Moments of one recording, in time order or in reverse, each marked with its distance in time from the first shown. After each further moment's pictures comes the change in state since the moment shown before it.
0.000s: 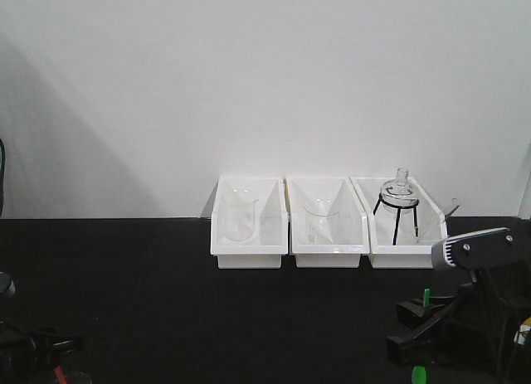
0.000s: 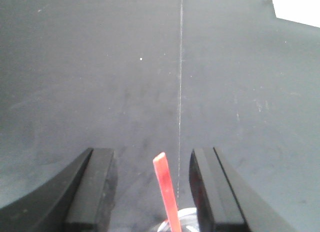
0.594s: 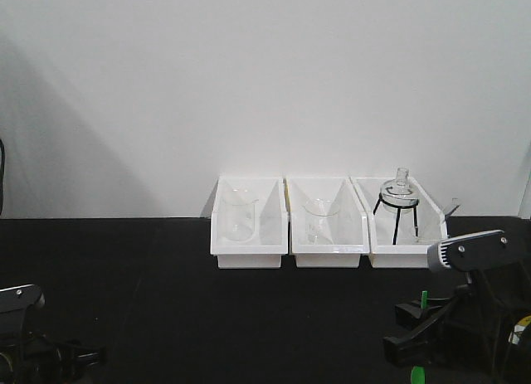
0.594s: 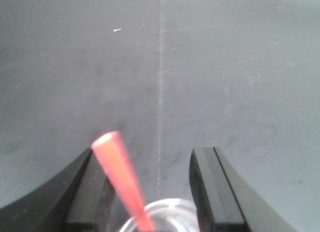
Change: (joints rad) left arm -0.057 0.086 -0.010 0.000 -0.044 -0.006; right arm 0.000 0.014 0.000 0.000 -0.010 0.000
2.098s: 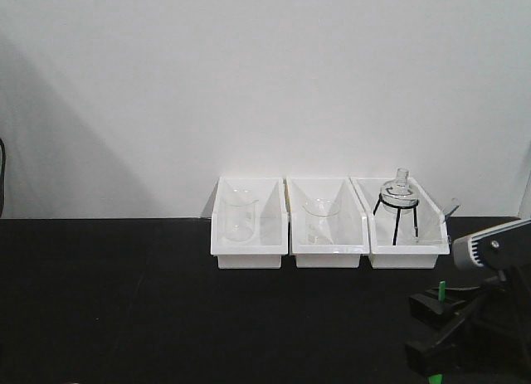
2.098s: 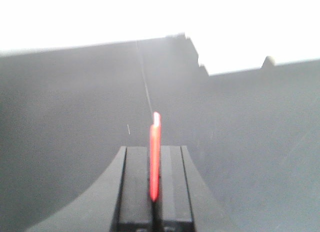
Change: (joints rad) left arm 0.000 -0.768 0.075 -0.004 0.325 0.308; right arm 0.000 -0.160 0.005 -0.008 0.087 -0.070
